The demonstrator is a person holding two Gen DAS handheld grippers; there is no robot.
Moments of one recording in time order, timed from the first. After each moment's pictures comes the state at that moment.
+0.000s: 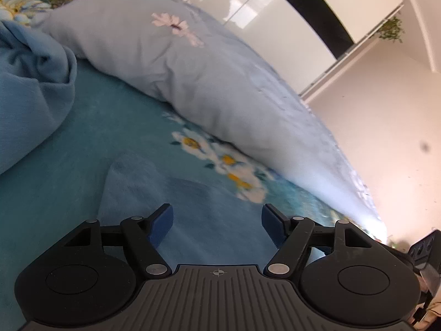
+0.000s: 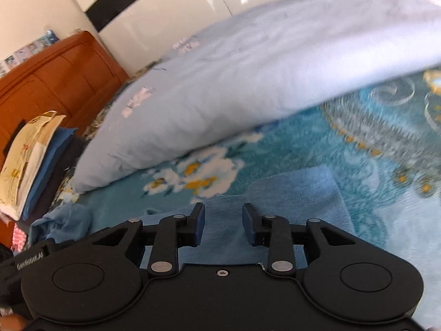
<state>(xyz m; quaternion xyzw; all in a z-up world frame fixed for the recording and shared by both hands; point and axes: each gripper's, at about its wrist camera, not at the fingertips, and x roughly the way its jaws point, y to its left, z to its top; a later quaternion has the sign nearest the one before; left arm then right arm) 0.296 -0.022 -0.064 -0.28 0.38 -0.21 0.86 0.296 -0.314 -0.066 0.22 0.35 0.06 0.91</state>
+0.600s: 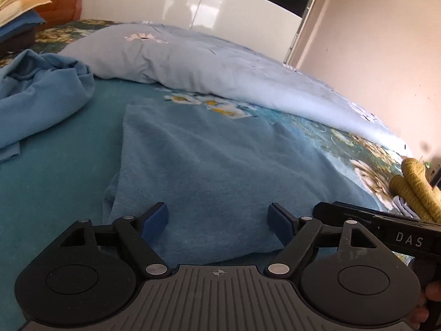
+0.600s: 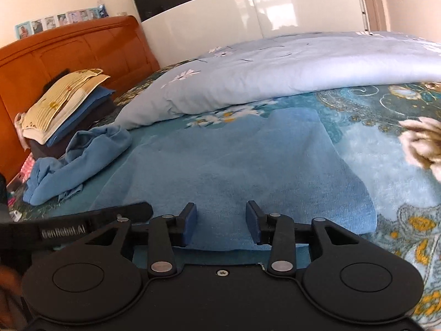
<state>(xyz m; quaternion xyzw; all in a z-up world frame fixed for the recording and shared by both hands) 0.150 -0.050 -0.070 -0.09 0.35 -0.21 0.91 0.118 -0.270 -0.070 0.13 0.31 0.08 0.94</state>
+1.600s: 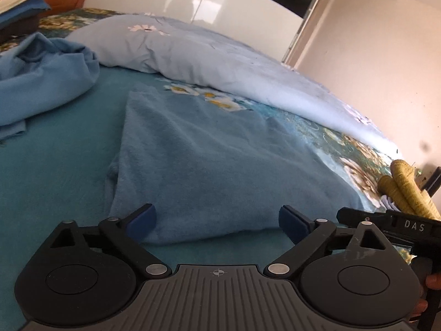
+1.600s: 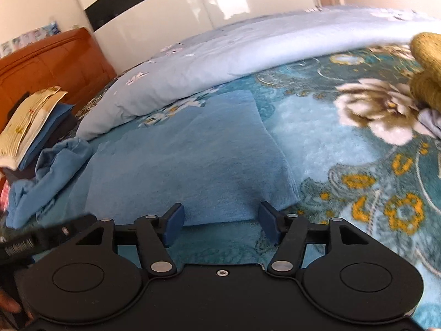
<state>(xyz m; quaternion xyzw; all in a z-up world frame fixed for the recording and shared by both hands) 0.123 -0.035 -0.065 -0.13 0.36 -0.22 0.90 0.091 -0.316 -0.075 0.20 0.34 -0.01 0.92</state>
